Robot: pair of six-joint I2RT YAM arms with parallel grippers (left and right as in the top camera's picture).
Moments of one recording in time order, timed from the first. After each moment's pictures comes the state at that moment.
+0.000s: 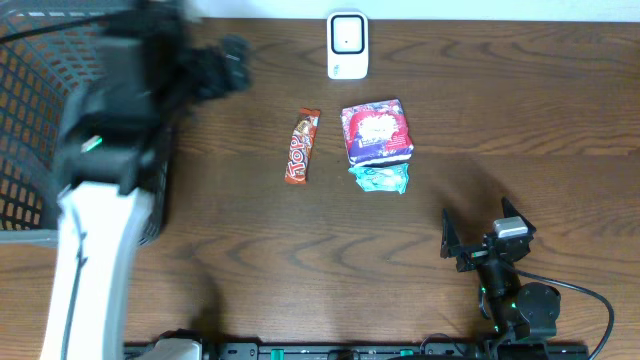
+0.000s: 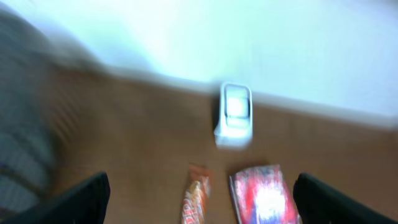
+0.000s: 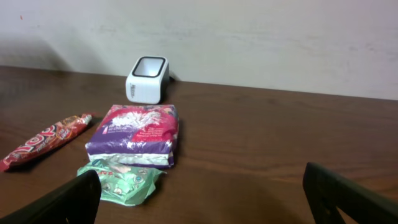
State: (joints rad) left arm -0.09 1.36 1.57 -0.68 0.13 -0.33; right arm 0.03 0.01 0.01 -0.06 -0.16 -0.03
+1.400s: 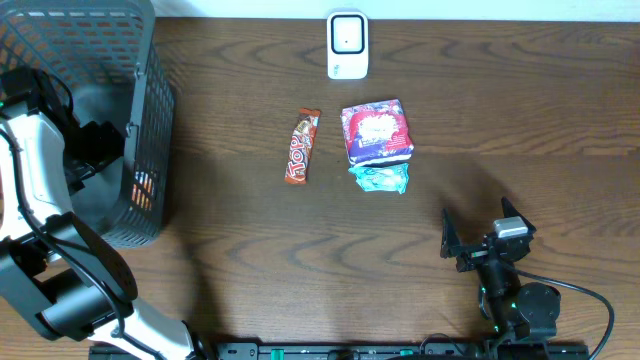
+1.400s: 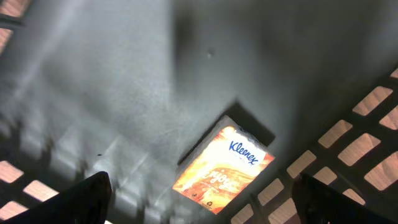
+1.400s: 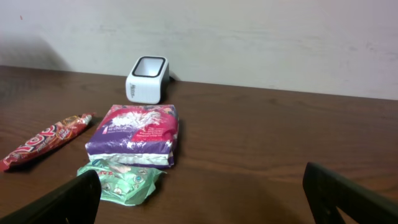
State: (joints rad) left arm 0.48 1.84 1.55 -1.13 0.02 -0.22; right arm 0.03 0.01 0.01 -0.06 -0.16 -0.03
